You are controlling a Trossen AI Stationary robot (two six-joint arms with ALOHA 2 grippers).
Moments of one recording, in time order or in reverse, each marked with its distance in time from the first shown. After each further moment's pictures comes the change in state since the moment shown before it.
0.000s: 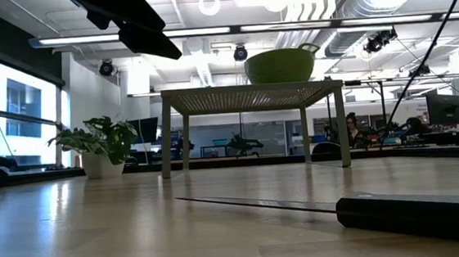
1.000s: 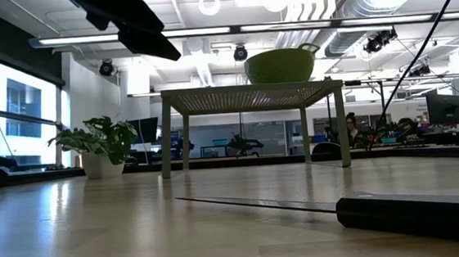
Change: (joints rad) left arm 0.000 0.000 0.000 -0.009 0.000 0.000; right arm -0.002 0.184 0.000 0.004 0.007 0.003
